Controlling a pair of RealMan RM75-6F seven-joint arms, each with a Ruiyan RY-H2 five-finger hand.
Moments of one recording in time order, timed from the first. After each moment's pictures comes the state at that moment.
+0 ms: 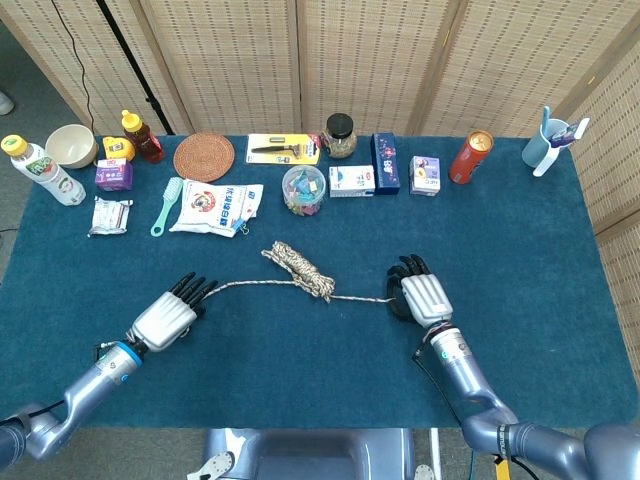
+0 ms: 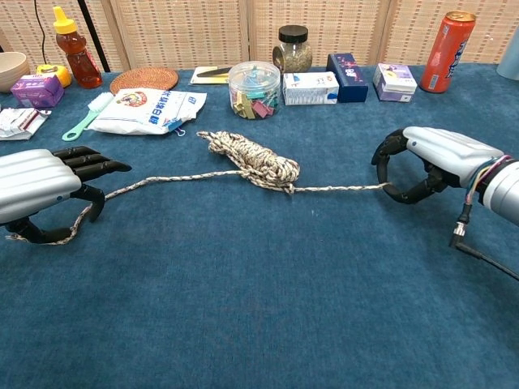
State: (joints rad) left arm -0.55 -1.52 0.09 -1.11 1.71 1.07 0.17; right arm 0.58 -1.72 0.16 -1.15 -1.31 1.01 0.01
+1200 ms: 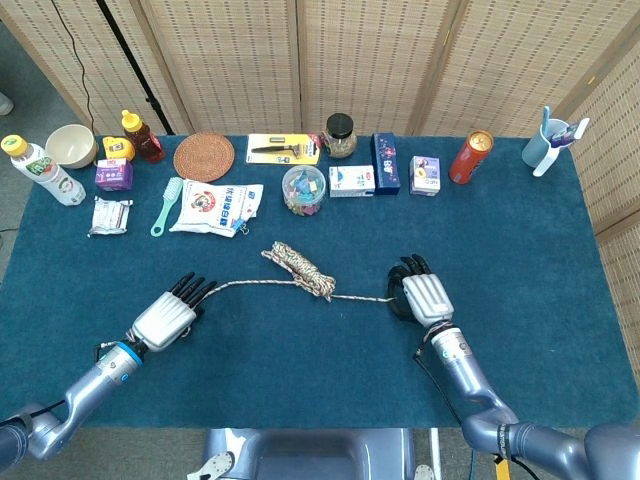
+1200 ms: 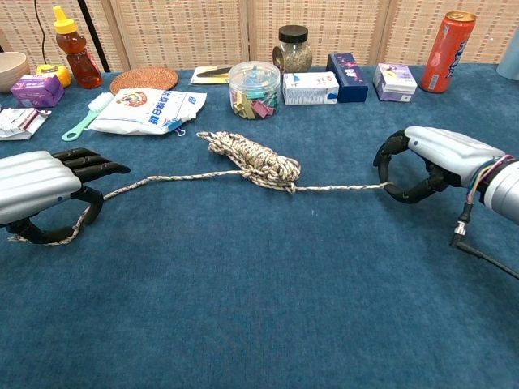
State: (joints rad) left arm -0.56 -1.53 0.11 -1.09 1.69 1.08 0.14; right arm 0.58 -1.72 0.16 -1.15 -1.31 1.00 0.02
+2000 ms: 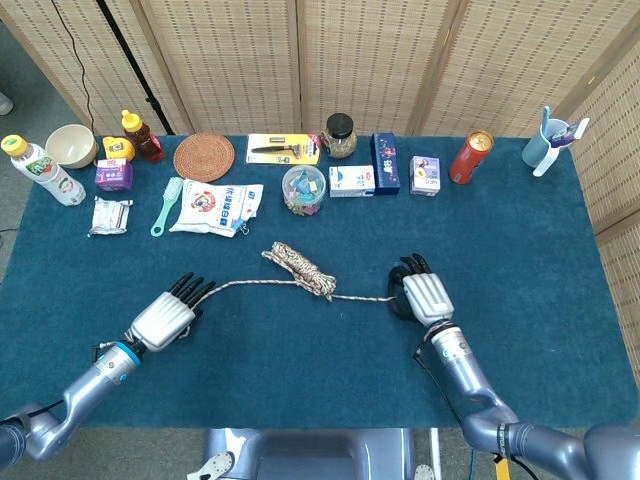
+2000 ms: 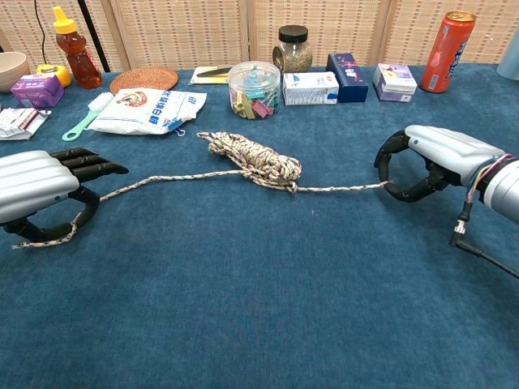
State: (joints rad) left arm -0.56 -1.52 0.12 -1.10 1.68 1.08 0.14; right arm 0.58 -1.73 0.16 -1.14 -1.31 1.00 0.02
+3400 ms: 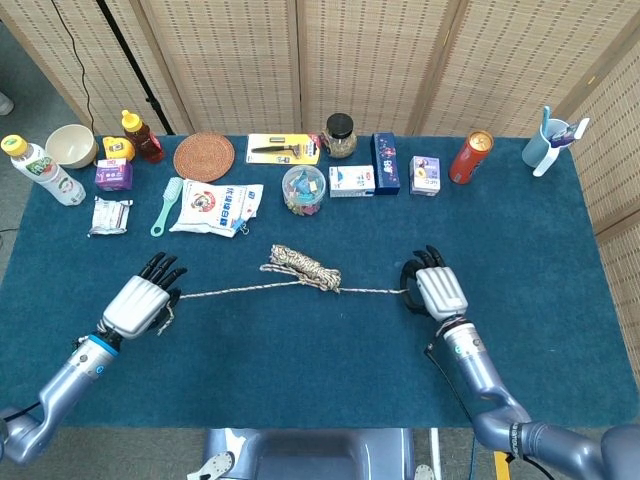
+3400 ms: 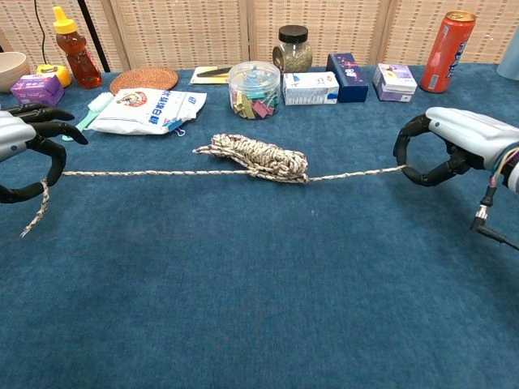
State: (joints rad) left arm -0.52 -1.44 0.06 -1.16 1.64 1.19 0.05; right arm 0.56 -1.66 0.17 -1.18 -1.31 1.03 0.02
